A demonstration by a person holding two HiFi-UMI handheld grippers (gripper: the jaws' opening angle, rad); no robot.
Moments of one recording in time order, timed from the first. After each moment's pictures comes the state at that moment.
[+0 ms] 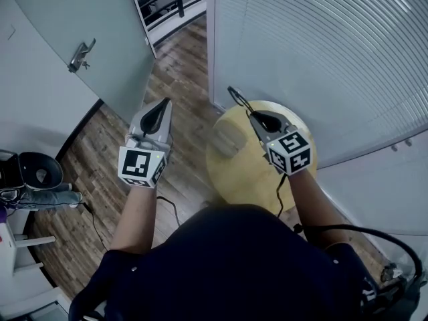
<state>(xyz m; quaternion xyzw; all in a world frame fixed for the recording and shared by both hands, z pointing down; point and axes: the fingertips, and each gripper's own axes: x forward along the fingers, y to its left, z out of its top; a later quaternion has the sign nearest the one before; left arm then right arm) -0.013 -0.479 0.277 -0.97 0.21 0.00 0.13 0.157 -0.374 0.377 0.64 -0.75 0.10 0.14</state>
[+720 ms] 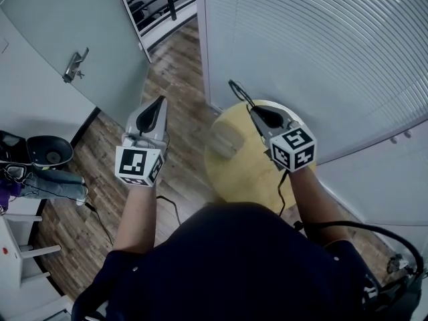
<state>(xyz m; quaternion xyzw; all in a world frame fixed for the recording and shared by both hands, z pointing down) 0.002 -0.490 0.270 -0.97 0.21 0.01 0.12 0.178 -0.373 0.359 0.66 -0.74 0.09 0.10</state>
